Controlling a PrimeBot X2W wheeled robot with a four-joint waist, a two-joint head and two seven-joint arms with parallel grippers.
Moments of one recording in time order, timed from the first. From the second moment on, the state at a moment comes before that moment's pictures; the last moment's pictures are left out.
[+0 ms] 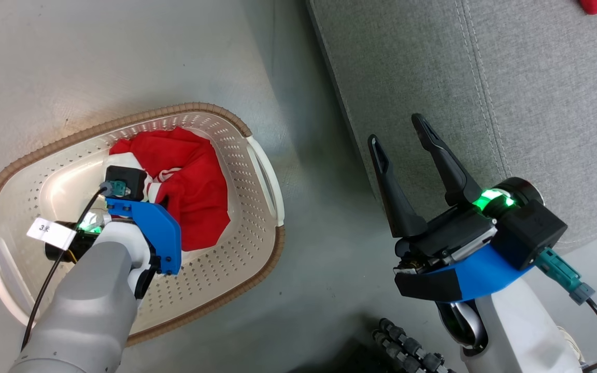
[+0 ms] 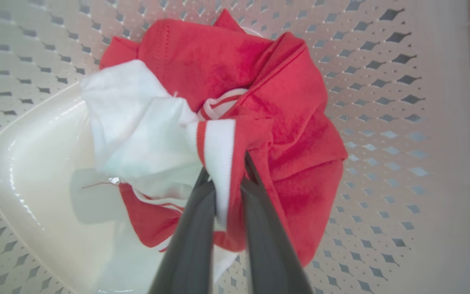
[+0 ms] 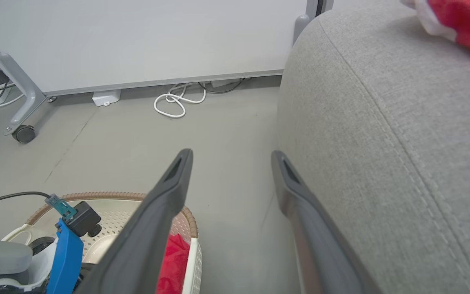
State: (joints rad) left arm -0.83 0.19 -0.72 1.24 -0.65 -0.12 0.00; right arm -0.36 -0.05 0.29 0.02 0.21 0.13 -0.26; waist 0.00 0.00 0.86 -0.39
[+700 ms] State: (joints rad) left arm -0.76 0.12 -0.72 1.22 -0.73 -0.13 -0.14; right arm -0.37 -0.05 0.29 0.12 0.21 0.13 -0.26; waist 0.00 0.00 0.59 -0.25
